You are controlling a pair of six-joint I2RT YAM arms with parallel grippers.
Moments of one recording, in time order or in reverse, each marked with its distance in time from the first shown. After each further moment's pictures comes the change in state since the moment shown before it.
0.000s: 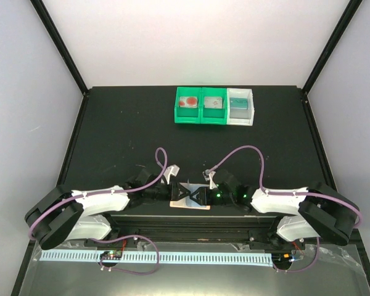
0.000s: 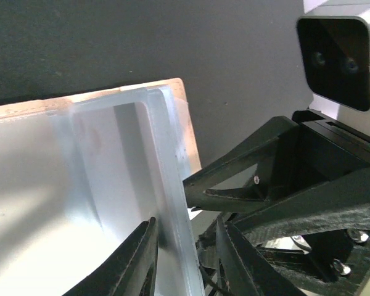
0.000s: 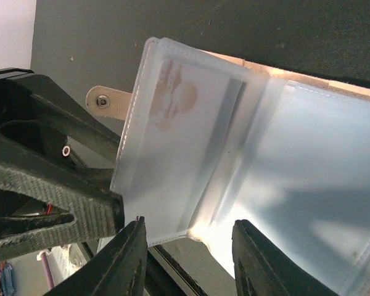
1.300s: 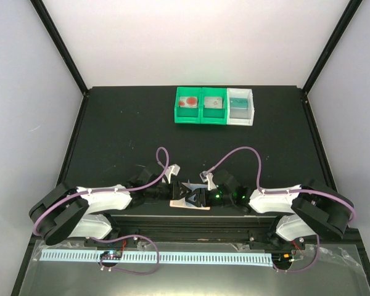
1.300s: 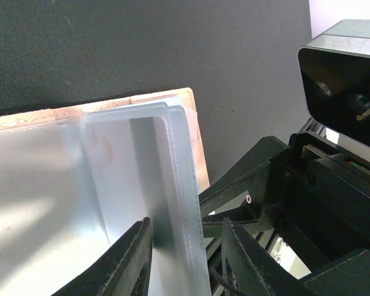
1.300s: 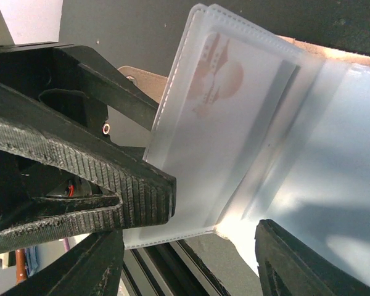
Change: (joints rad) left arm -0.001 0.052 0.003 0.041 -0.022 -0.016; right arm 0.000 0.055 -0.024 0.134 -0.089 0.011
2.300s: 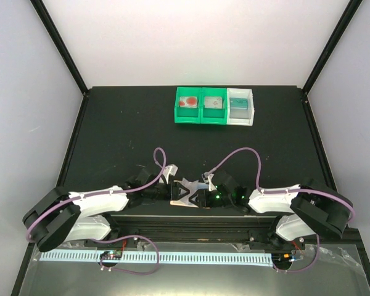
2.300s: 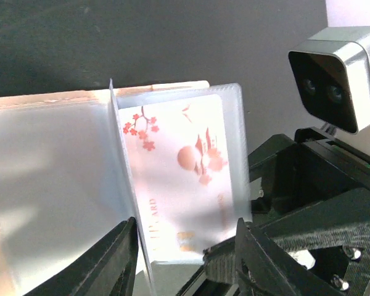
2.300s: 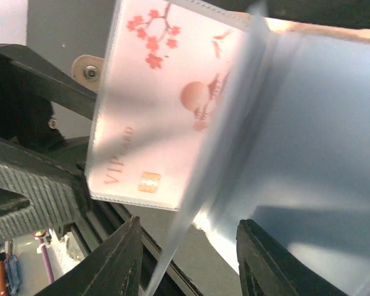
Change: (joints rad) left arm 0.000 -0.068 0.004 -0.097 -0.042 0.035; right arm 0.006 0.011 0.003 -0.048 0.047 0.014
